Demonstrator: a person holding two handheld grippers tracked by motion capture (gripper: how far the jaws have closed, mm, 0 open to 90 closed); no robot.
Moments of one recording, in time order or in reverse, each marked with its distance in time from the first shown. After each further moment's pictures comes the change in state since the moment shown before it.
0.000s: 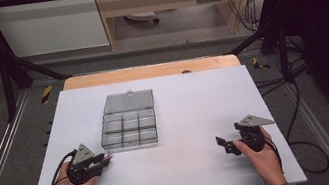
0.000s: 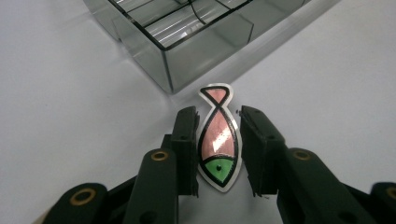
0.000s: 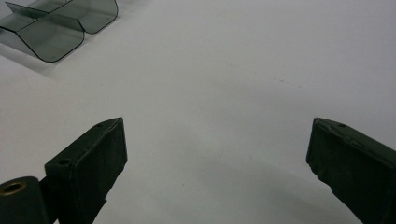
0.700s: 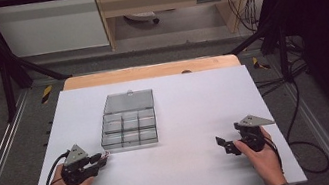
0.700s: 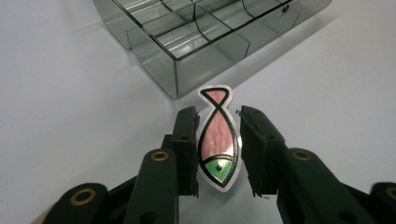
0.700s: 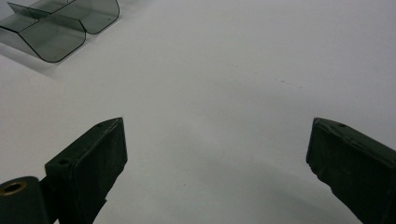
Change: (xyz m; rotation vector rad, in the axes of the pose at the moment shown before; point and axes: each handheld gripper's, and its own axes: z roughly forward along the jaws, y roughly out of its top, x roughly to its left) left arm 0.002 -0.001 -0.018 -0.068 -0.019 -0.050; right arm 0.000 0.000 0.000 0.000 0.002 0.000
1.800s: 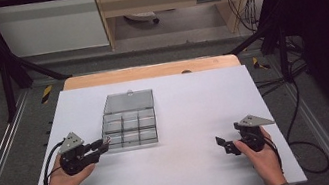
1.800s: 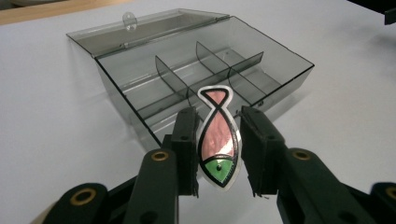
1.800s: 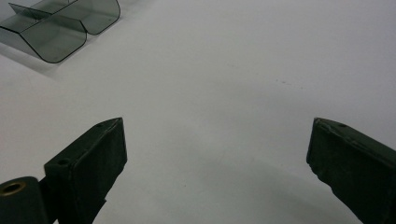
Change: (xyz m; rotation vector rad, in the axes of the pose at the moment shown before) left arm 0.001 0.045 -0.002 -0.127 -0.030 -0.049; right arm 0.000 0.000 0.001 -0.003 0.004 -0.001
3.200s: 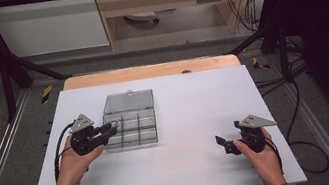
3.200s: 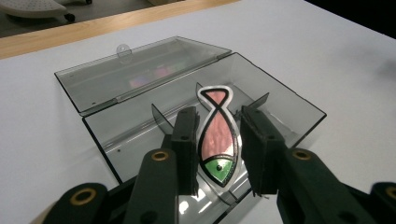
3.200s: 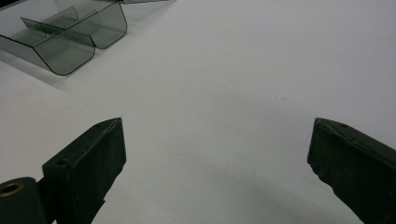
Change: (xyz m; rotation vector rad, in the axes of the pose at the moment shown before) left arm 0.004 0.035 0.033 -0.014 -0.009 0.005; right arm 0.004 0.003 -0.005 -0.054 -0.003 -0.021
